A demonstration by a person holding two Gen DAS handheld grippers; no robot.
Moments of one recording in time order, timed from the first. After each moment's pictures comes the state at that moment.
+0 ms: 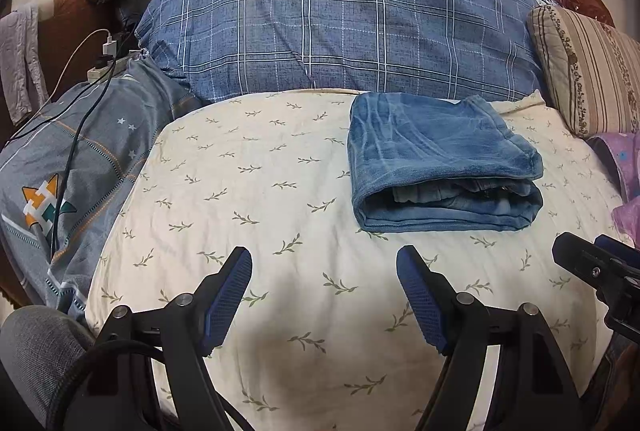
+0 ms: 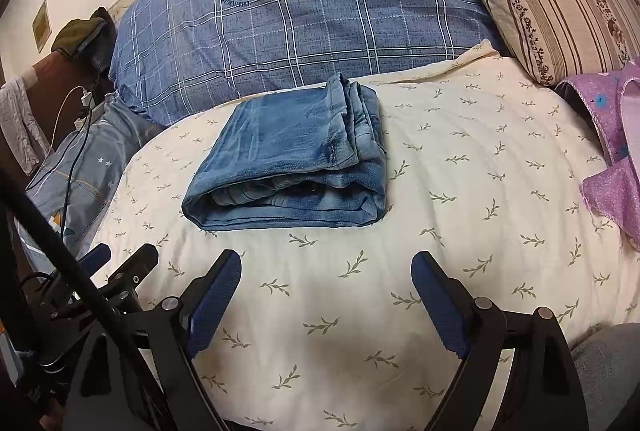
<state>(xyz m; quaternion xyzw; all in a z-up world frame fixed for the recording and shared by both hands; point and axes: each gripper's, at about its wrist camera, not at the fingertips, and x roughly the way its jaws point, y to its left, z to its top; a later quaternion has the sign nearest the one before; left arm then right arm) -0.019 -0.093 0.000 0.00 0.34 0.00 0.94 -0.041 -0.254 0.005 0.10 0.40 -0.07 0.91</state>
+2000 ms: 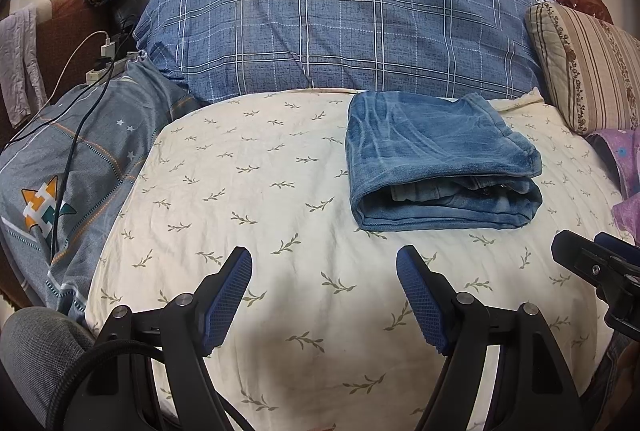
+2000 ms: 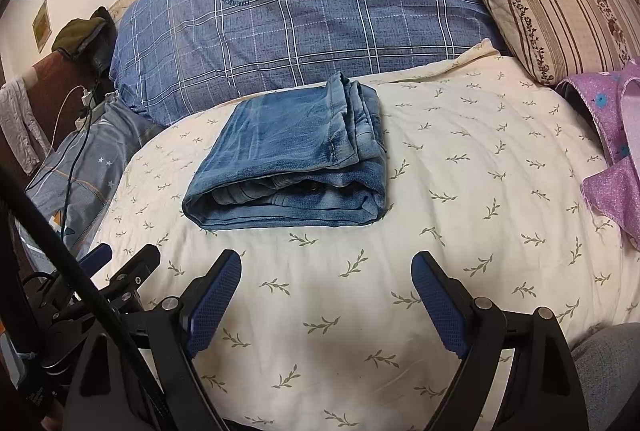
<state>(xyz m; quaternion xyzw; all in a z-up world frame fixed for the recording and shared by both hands) -0.019 -0.092 0.000 0.01 0.34 0.00 0.94 -0.042 -0.255 0.003 0.10 0.40 -0.07 0.91</state>
